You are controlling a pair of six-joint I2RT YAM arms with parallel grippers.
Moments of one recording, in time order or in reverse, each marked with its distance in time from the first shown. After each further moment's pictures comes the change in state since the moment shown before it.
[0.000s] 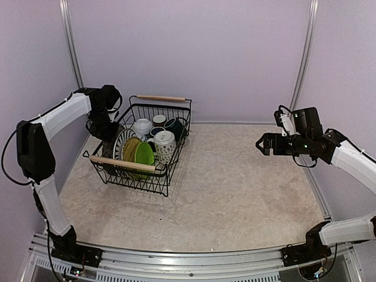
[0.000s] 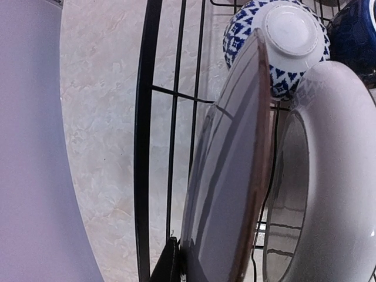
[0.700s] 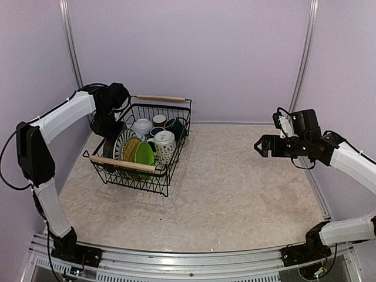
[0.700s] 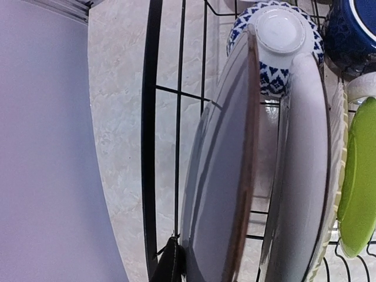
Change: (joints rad) left arm -0.103 -0.026 0.023 -0.051 -0.174 -0.010; right arm 0.018 0.000 -0.023 0.021 0.001 0.026
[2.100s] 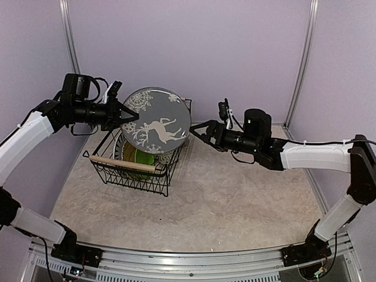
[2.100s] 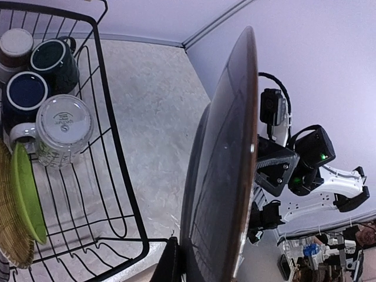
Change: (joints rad) left arm 0.016 -0.516 -0.382 0.616 1.075 -0.416; right arm 0.343 0.408 0.054 0.878 -0.260 0.484
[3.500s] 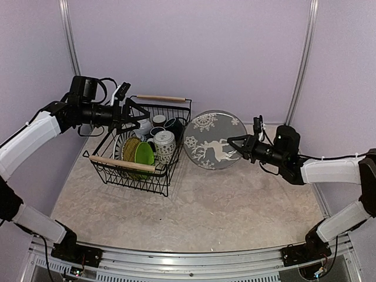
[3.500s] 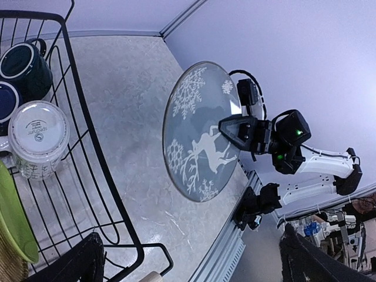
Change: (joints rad) left arm -0.020 0.056 -0.047 0.086 0.119 0.071; right arm -0.198 -0.096 -0.317 0.259 -0.126 0.241
